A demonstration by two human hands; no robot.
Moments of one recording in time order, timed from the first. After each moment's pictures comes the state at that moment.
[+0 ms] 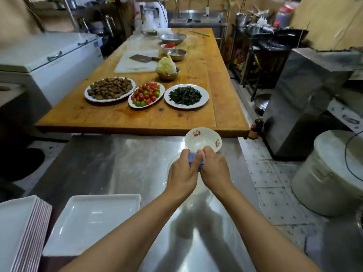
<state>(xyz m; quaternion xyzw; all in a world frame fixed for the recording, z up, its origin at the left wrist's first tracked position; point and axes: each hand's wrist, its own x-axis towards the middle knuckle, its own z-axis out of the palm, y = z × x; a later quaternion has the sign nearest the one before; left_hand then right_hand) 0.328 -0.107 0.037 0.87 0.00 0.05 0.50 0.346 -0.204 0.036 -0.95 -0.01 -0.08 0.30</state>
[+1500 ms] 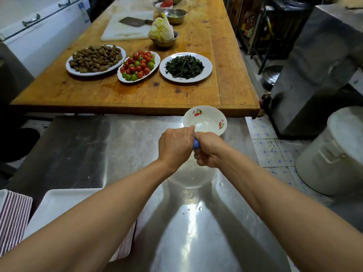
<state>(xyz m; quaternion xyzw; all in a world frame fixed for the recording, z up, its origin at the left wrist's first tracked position) 0.409 -0.099 -0.008 0.96 -0.08 0.15 0.21 0.412 -0.200 0.022 -0.67 0.24 0.29 0.64</state>
